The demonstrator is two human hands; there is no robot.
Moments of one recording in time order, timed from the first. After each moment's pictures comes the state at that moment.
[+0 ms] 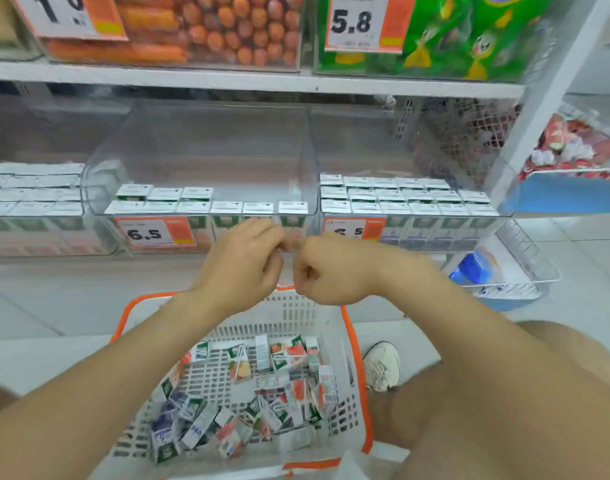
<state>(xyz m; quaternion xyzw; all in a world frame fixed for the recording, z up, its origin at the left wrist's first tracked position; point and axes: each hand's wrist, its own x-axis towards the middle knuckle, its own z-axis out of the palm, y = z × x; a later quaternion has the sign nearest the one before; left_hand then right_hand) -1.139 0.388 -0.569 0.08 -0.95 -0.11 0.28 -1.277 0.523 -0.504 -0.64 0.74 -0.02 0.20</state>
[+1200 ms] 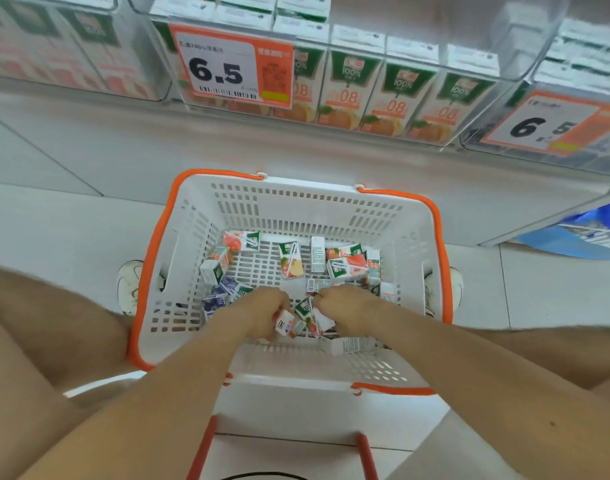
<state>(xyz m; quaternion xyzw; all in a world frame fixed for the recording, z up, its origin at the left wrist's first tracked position) -0.996 0.392 -0.854 0.27 -0.83 -0.36 -0.32 -1.185 0.507 -0.843 -0.73 0.57 0.23 0.29</state>
